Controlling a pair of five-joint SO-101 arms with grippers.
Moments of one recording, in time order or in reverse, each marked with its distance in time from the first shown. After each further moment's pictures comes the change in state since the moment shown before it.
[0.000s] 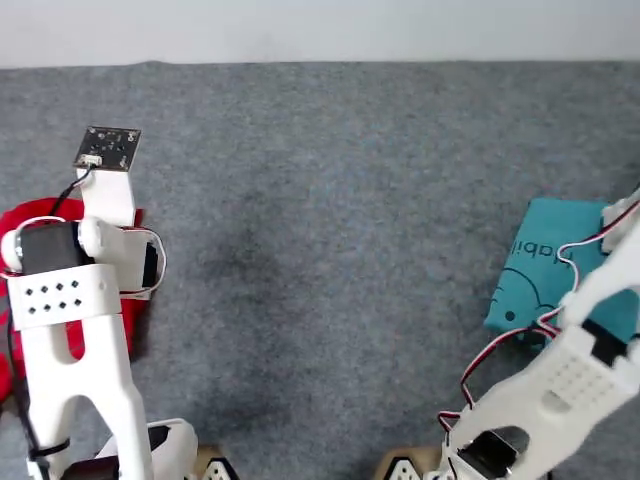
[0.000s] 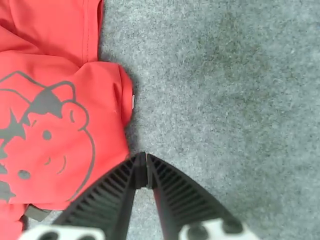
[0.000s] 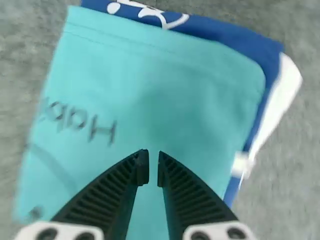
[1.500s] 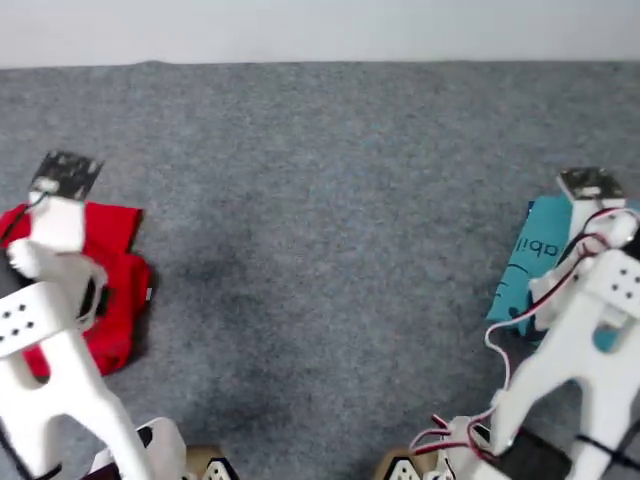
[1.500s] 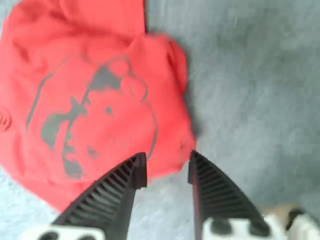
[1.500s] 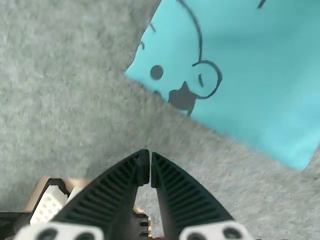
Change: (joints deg) left arm -20.2 -3.2 4.0 0.5 -31.5; right arm -6.5 -53.1 52.9 10.3 1.6
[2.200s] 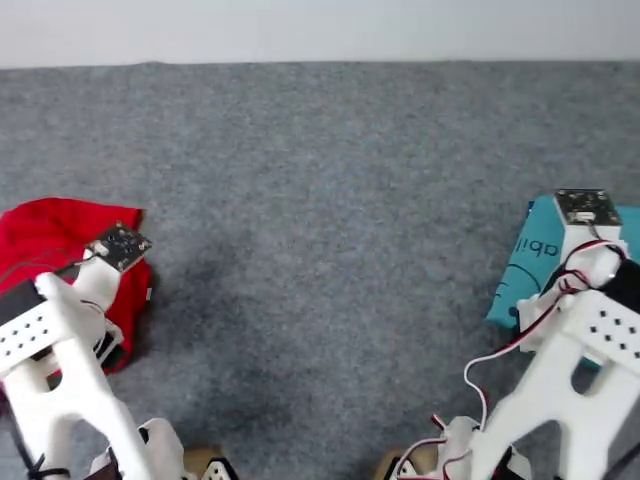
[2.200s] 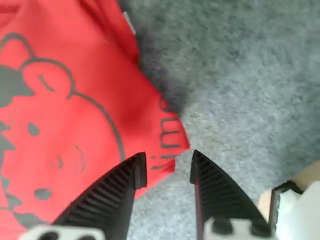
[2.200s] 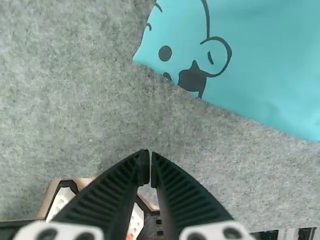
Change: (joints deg) left arm -2.6 0.0 25.4 -15.8 -22.4; right arm 0.0 -11.2 8.5 0.1 -5.0
